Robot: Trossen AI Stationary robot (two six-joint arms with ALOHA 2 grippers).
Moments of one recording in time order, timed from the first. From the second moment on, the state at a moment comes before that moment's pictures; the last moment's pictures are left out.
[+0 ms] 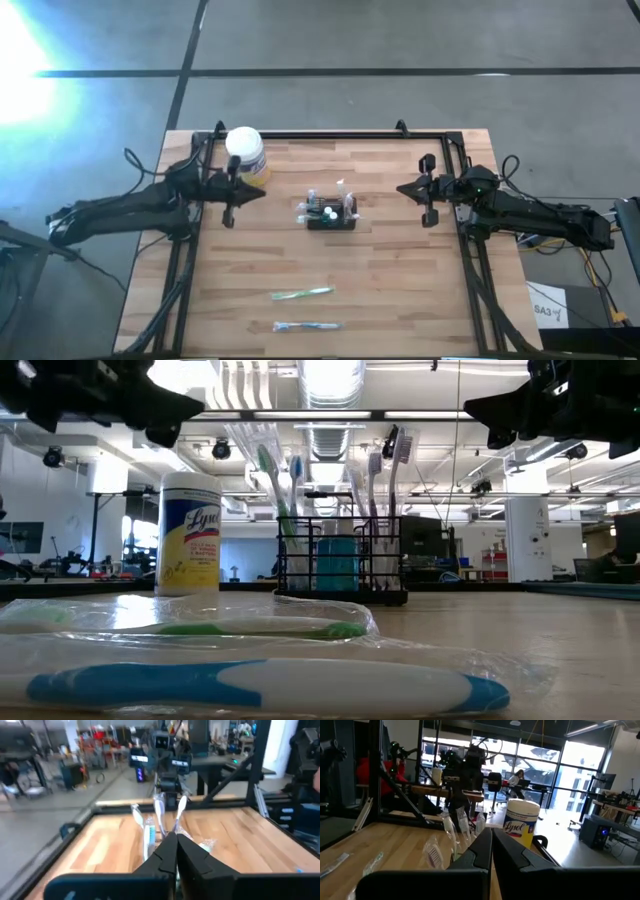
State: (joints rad) left arm 0.33 0.52 0.36 0.14 0.33 0.08; right arm -0.38 0.53 0.18 0.49 -0.37 -0.09
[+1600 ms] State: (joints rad) left arm 0.32 0.36 0.01 0.32 0.24 0.00; right arm -0.38 0.53 0.18 0.41 -0.37 -0.09
